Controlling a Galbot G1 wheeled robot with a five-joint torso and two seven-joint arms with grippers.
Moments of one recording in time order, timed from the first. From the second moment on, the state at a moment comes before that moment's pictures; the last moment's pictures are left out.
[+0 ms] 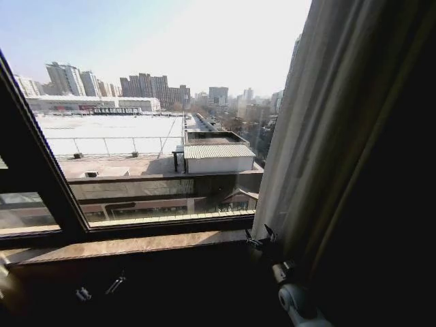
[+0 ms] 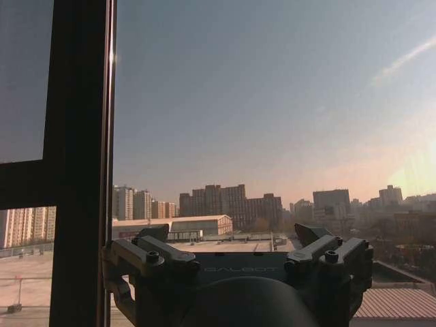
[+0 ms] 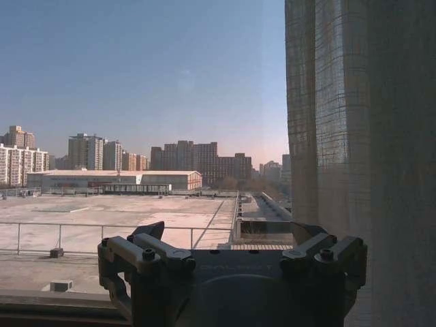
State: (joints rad) left arm 1.73 -1.42 -0.76 -1.83 -0.17 -0.61 -0.13; right arm -1.27 1.24 0.44 1.69 0.31 0.21 -0.10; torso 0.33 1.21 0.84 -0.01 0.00
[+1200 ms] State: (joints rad) left arm 1.73 -1.42 -0.76 -1.83 -0.17 -0.61 -0.13; right arm -1.23 1.22 0.43 1.62 0.24 0.18 0.04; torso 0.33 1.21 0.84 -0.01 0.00
